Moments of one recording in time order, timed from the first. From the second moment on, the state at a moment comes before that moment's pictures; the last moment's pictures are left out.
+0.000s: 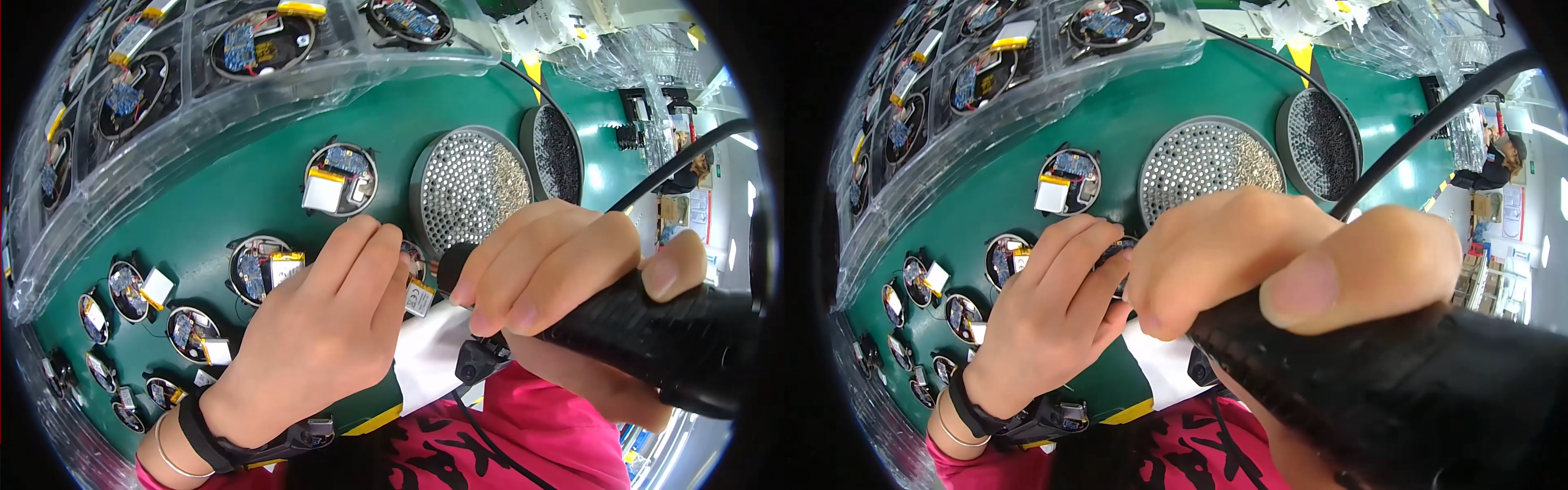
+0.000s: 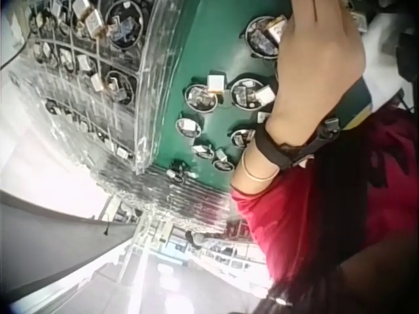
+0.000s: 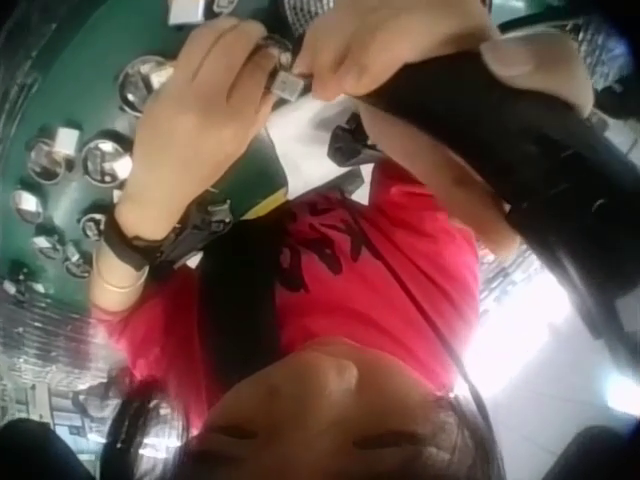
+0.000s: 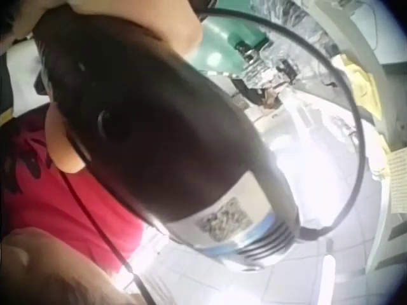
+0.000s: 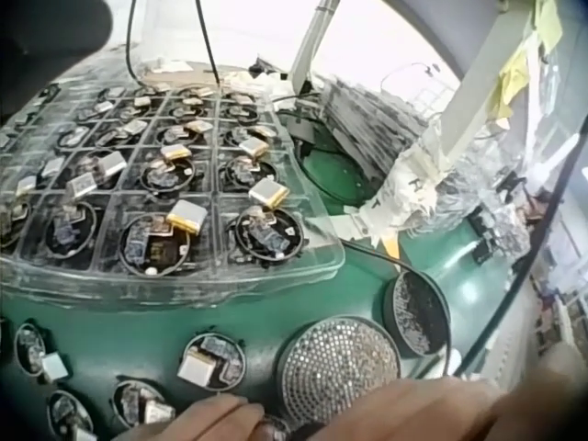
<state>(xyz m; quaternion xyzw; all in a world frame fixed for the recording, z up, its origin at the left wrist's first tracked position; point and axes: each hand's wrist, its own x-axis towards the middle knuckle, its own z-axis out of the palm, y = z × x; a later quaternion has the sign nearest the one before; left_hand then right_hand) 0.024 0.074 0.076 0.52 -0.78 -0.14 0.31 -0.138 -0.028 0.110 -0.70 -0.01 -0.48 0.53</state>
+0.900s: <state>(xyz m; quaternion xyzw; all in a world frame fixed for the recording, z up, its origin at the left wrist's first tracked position) 0.027 0.069 0.079 0.52 -0.66 -0.33 0.43 -0.140 -0.032 0.115 -0.55 0.01 -0.54 0.63</state>
